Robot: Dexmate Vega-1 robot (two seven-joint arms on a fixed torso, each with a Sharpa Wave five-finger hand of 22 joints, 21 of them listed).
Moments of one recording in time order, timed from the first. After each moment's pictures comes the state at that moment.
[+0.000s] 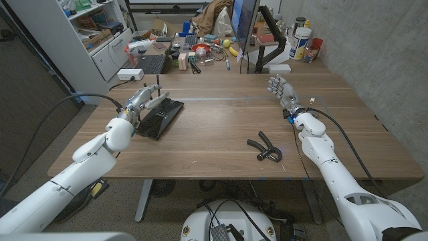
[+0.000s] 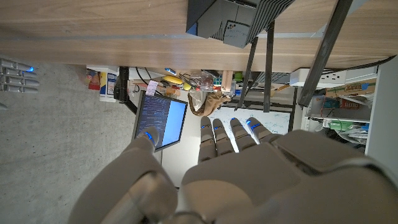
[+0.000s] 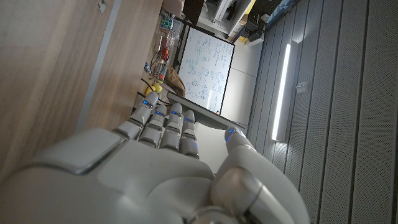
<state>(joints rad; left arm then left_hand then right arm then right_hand) 1.18 0.83 0.15 -1.94 0.33 0.29 0.19 0.28 -0.07 0.50 0.07 0.36 0.20 -0.02 0.22 0.19 0.10 -0.09 0.22 0.20 0.02 -0.03 0.19 0.18 -0.16 -0.04 0.39 0.17 -0.79 -0.21 -0.07 -1.19 0.33 0.23 0.25 0.19 0.09 0.36 0.00 0.19 0.27 0.01 0.20 0.19 0.28 0.05 0.22 0.18 0.18 -0.02 0.20 0.19 0.11 -0.04 0.55 0.17</state>
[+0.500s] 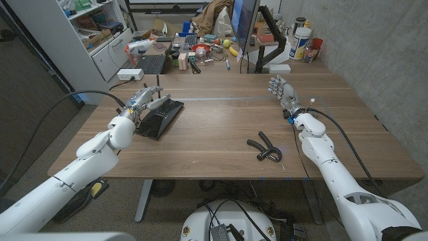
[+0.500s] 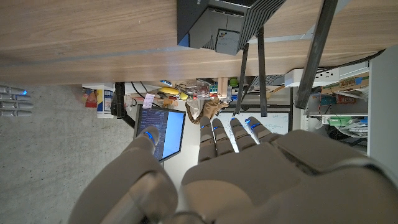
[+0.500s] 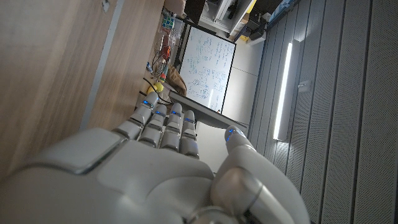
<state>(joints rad) 1.14 0.85 0.21 -1.93 0.39 0.36 0.16 0.29 -0.07 0.50 0.07 0.36 0.20 -0.03 0.22 0.19 0.11 -0.10 0.22 0.20 0.02 -0.03 0.19 0.18 -0.16 -0.03 0.38 0.17 -0.79 -0.21 -0.06 -1.18 0.33 0.24 0.25 0.19 0.09 0.36 0.00 0.19 0.28 0.01 0.20 0.19 0.28 0.05 0.22 0.18 0.19 -0.02 0.20 0.19 0.12 -0.04 0.54 0.17</state>
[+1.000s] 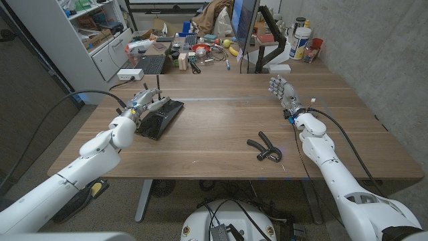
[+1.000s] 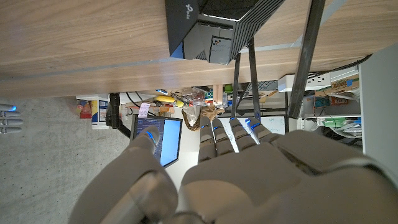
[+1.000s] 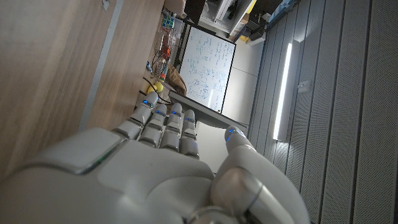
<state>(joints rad) 1.11 0.86 0.24 -1.91 0.41 0.40 0.14 0.29 -0.06 0.50 0.07 0.37 0.20 -0.03 0.22 0.19 0.11 -0.10 0.22 0.20 0.02 -0.04 0.19 0.18 -0.16 -0.03 0.38 0.17 -0.78 -0.21 -0.06 -1.18 0.33 0.24 0.25 0.19 0.09 0.36 0.00 0.19 0.28 0.01 0.20 0.19 0.28 0.05 0.22 0.18 0.19 -0.02 0.20 0.19 0.12 -0.04 0.53 0.17</state>
